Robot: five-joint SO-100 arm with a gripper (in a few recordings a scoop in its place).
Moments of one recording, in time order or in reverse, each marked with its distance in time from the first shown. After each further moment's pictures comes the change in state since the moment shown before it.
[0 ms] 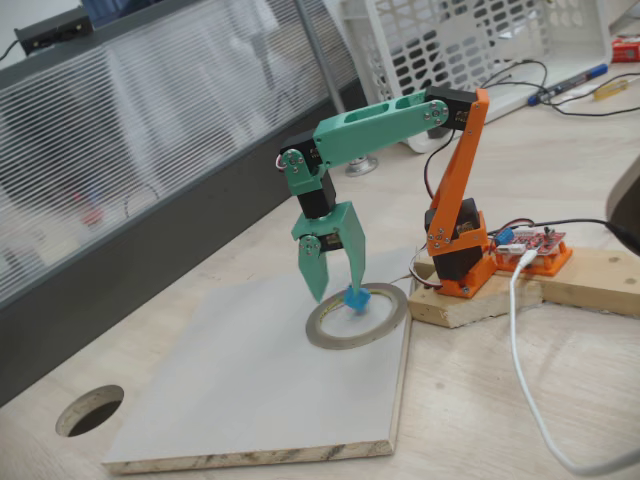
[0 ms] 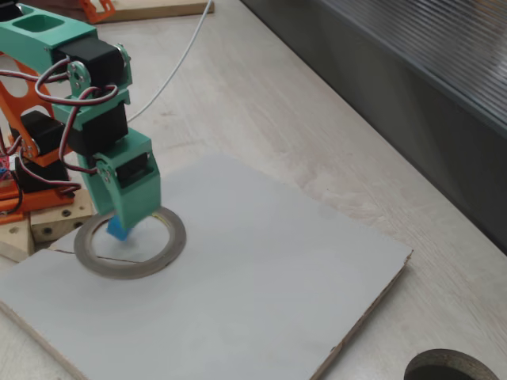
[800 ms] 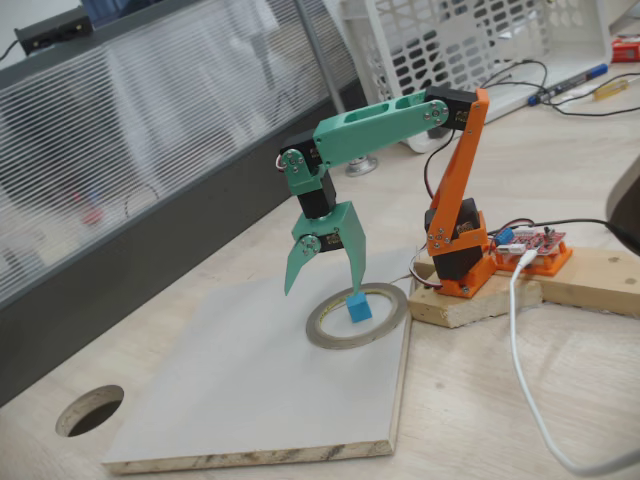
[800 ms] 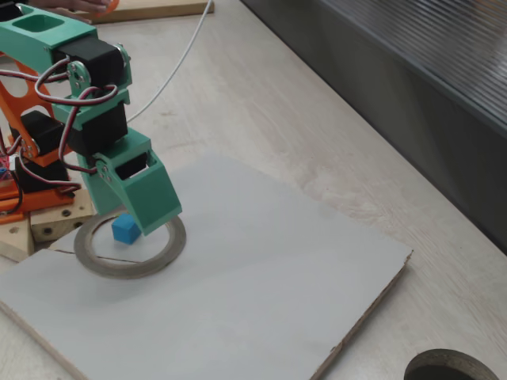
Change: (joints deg) arm 0.5 0.0 0.0 -0.2 0.0
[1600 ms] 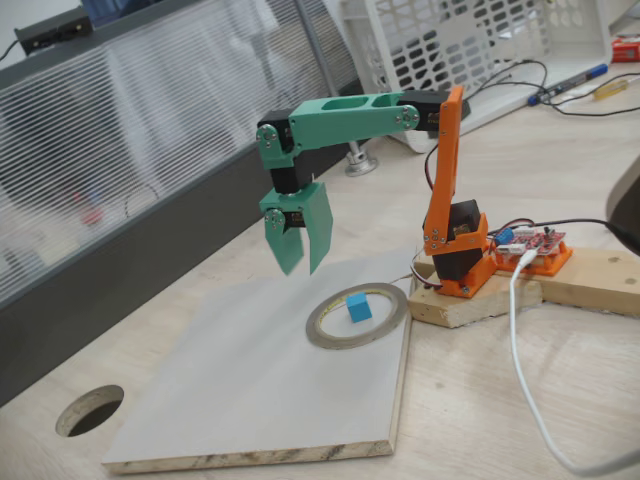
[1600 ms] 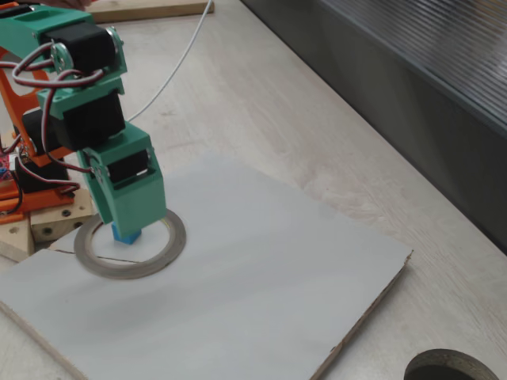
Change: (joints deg) arm 8.3 -9.4 -18.8 0.2 0.3
